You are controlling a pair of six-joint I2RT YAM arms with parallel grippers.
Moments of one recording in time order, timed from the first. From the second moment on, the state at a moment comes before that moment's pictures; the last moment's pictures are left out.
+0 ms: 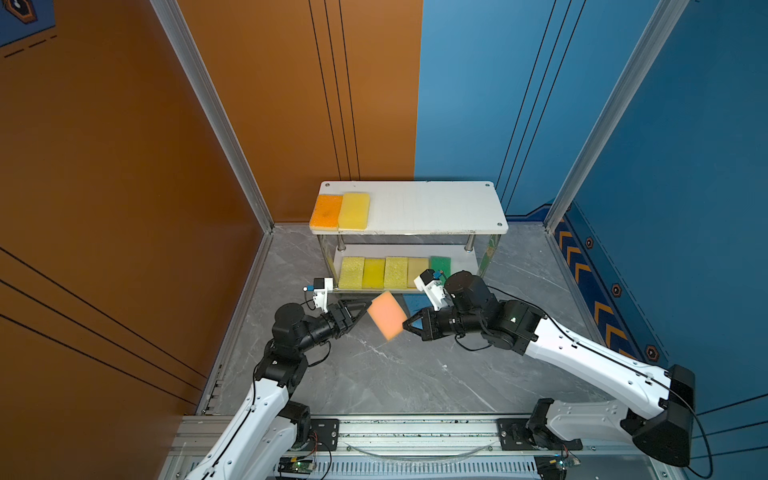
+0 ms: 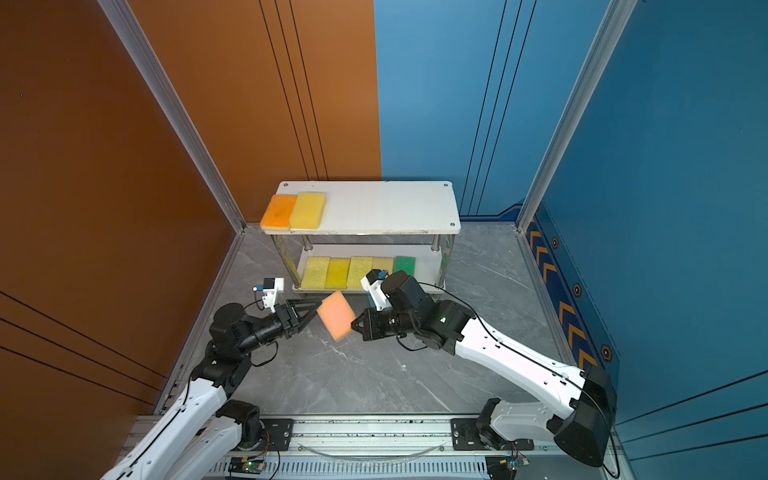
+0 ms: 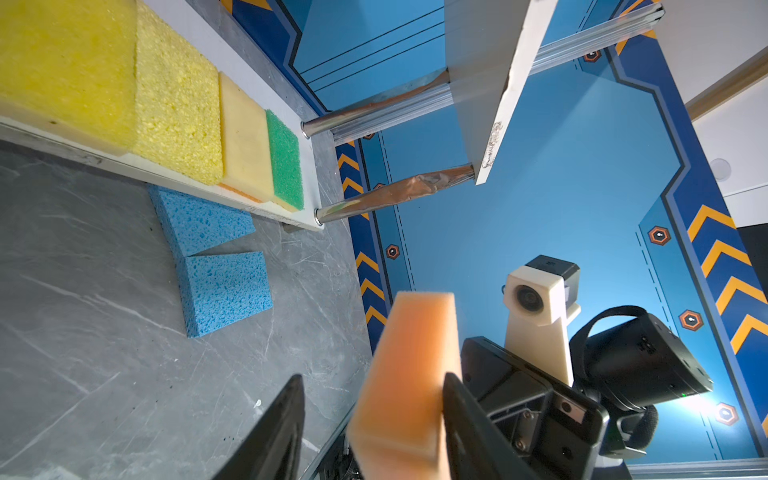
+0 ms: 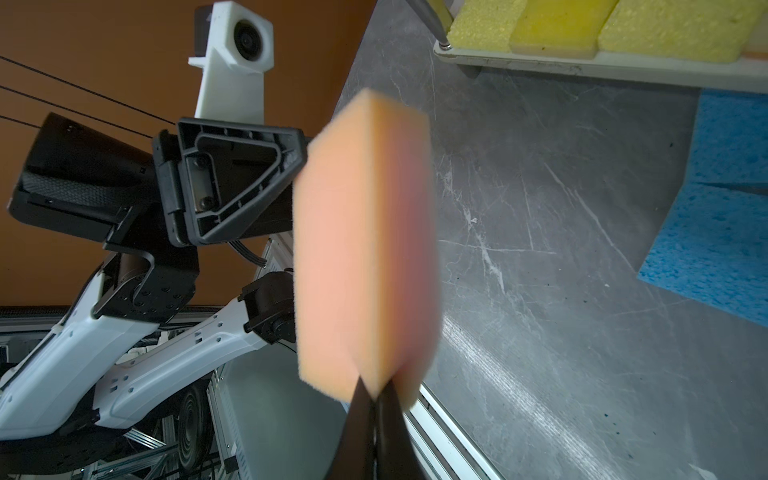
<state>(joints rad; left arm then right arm) -0.18 0.68 0.41 0.15 0.74 -1.16 0.93 1.24 1.17 -0.54 -0.32 0.72</state>
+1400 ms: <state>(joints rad) -0.10 0.53 0.47 -0.36 0.70 -0.92 0.66 1.76 2.08 -0.70 -0.15 0.88</state>
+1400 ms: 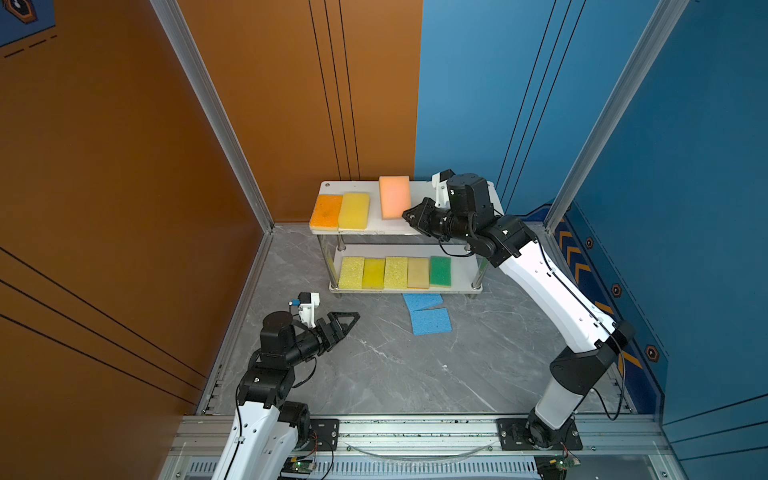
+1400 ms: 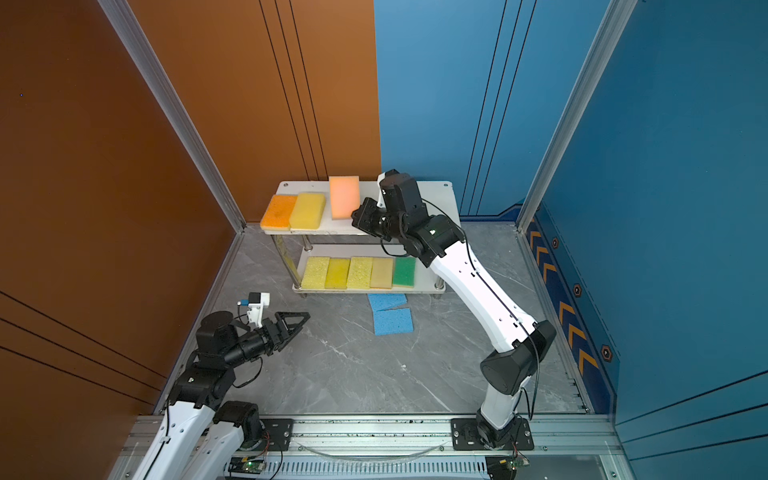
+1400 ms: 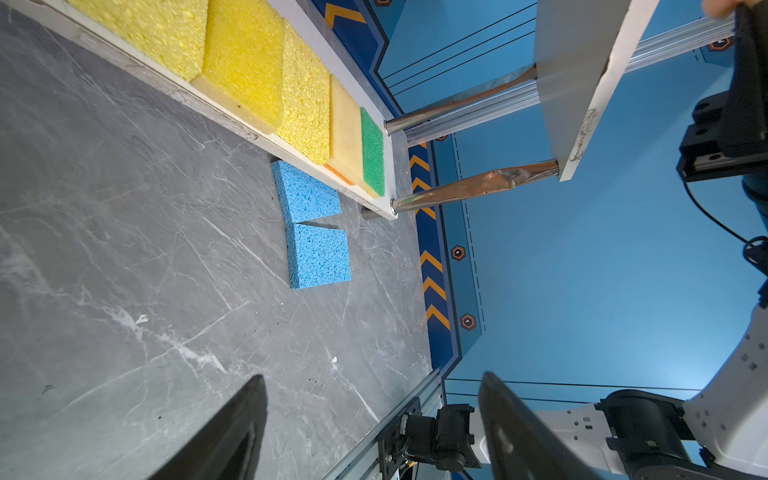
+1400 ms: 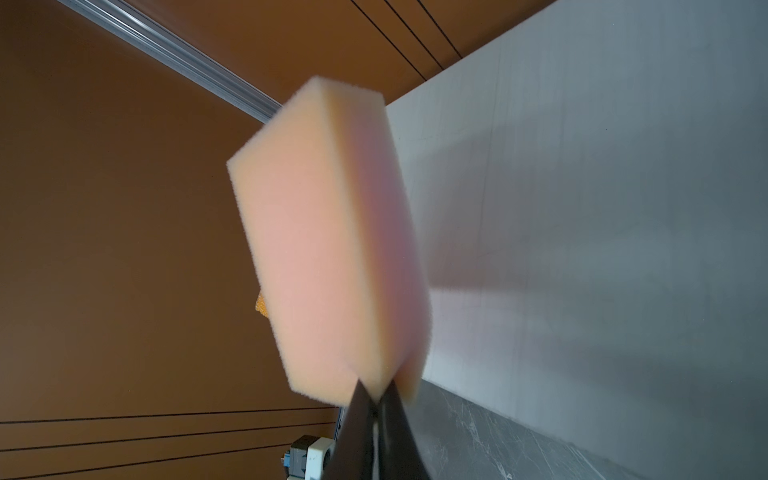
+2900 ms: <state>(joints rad) -0.06 0.57 0.46 -0.37 0.74 -0.89 0.73 1.38 1.68 -0.67 -0.08 0.80</state>
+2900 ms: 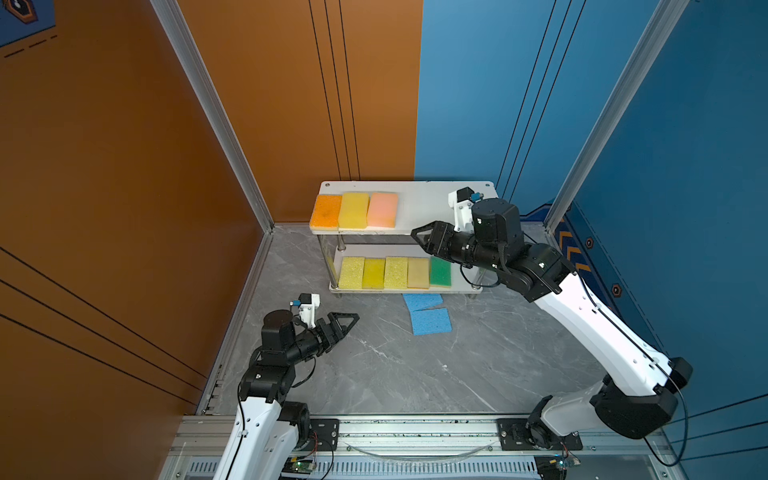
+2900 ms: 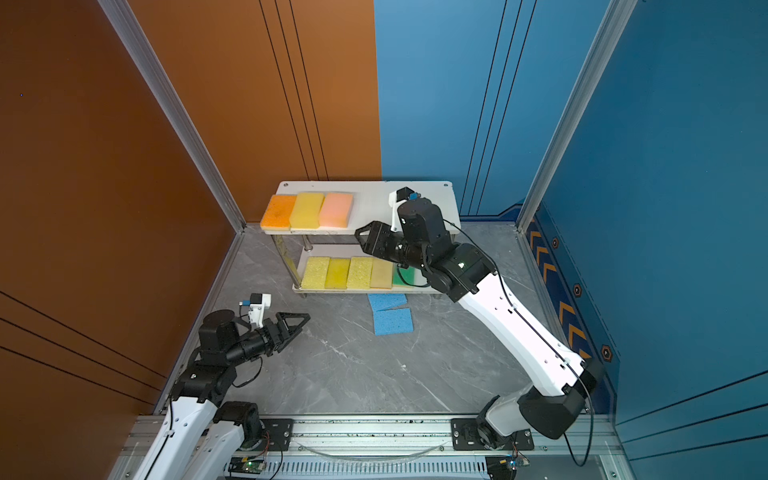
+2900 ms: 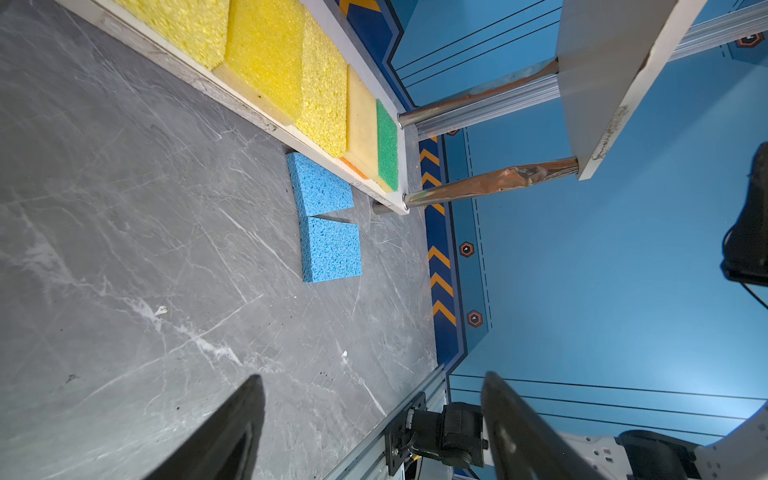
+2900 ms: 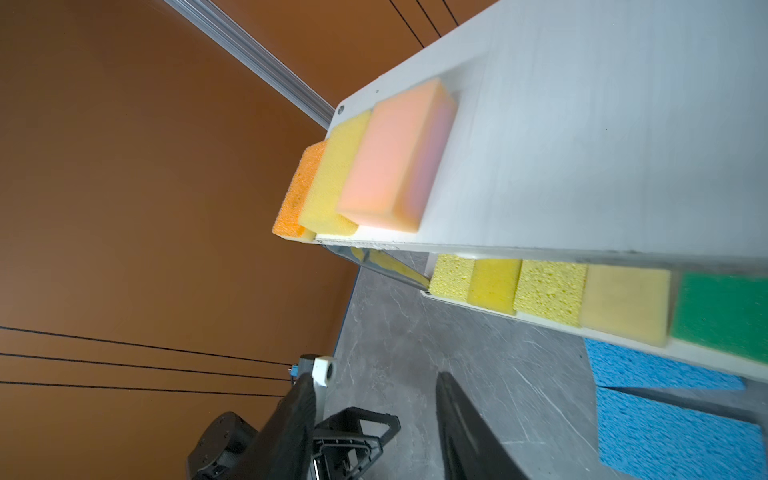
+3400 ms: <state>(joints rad) -0.18 0.57 0.39 -0.34 0.69 -0.94 0.75 0.94 0.82 -0.56 0.02 0.97</state>
